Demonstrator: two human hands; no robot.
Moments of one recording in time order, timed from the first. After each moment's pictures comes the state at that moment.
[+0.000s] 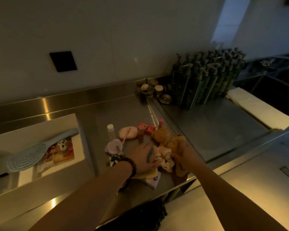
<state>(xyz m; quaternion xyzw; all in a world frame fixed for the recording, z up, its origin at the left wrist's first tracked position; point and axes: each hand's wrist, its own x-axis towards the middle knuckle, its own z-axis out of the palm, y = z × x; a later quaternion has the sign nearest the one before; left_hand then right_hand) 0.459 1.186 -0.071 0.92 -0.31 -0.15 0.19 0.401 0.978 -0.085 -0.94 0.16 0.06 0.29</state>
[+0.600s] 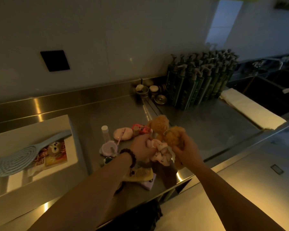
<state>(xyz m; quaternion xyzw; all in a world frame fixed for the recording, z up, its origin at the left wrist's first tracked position) 0.483 1.163 -0.063 0.86 -0.22 -0.22 0.42 0.393 0.978 -0.057 -0.90 0.13 -0.10 0.40</state>
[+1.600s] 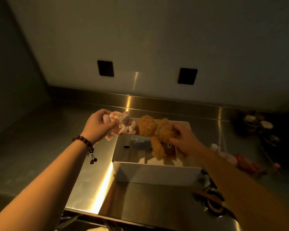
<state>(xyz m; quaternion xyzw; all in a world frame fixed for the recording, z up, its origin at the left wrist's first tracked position) 0.418 1.634 0.047 0.84 0.11 0.16 0.50 0.509 1.334 0.009 -0.85 -0.26 0.11 0.45</state>
